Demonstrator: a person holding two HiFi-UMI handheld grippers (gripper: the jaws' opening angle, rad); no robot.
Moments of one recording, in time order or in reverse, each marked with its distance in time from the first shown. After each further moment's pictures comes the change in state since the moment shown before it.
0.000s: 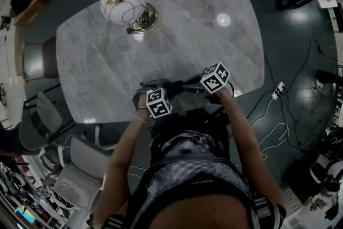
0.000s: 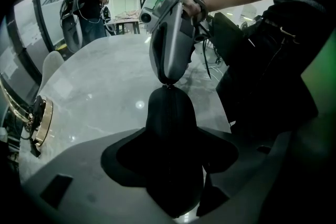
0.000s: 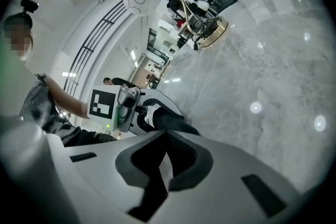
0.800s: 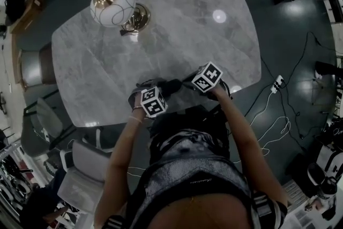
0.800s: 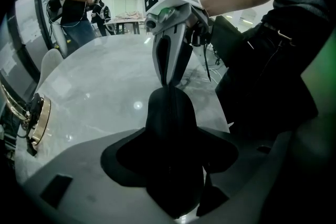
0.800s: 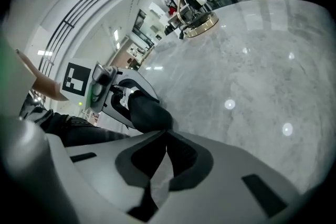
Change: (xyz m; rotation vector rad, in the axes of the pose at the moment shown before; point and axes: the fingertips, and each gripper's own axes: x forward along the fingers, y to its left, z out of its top) left arm -0.005 0.000 0.003 -0.016 -0.019 -0.031; right arm -0.005 -0.038 -0.021 -0.047 0.150 -0.276
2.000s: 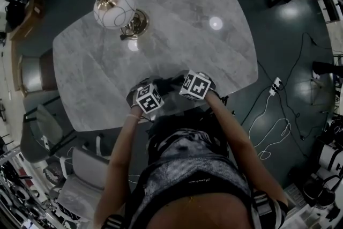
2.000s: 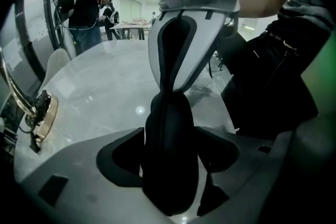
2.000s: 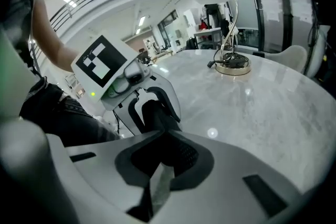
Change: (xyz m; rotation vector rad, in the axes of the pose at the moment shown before) left arm -0.008 0.018 0.001 -0.032 -0.073 0.019; right arm 0.005 0.043 0.049 -0.415 -0.067 -0.184
